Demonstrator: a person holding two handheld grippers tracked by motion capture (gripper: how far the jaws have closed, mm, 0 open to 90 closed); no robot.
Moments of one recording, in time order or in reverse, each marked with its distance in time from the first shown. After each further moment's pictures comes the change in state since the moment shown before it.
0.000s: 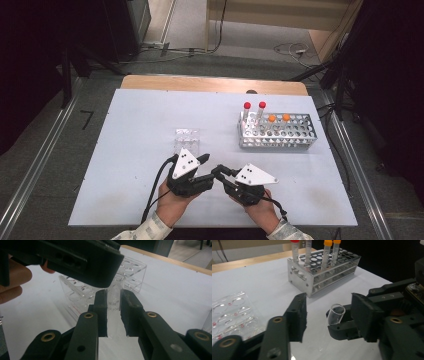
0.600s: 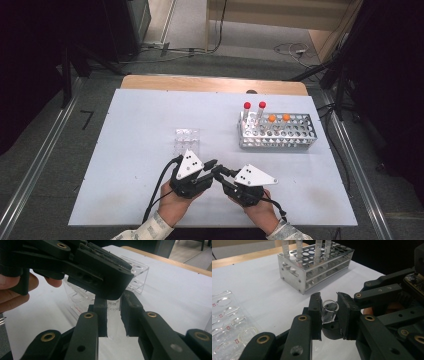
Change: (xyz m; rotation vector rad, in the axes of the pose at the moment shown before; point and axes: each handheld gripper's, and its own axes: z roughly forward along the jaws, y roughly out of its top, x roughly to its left) left arm -0.002 -0.002 0.005 0.029 -0.033 0.028; right arm 0.004 0.002 0.000 -0.004 0.006 -0.005
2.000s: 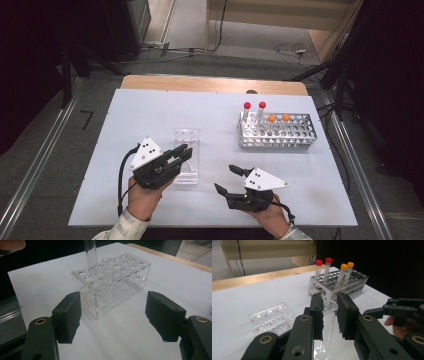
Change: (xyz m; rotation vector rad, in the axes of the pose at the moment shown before) left arm 0.040 0.018 -0.066 -0.120 0.093 -0.077; right arm -0.005 -0.002 -0.023 0.022 0.048 -0.006
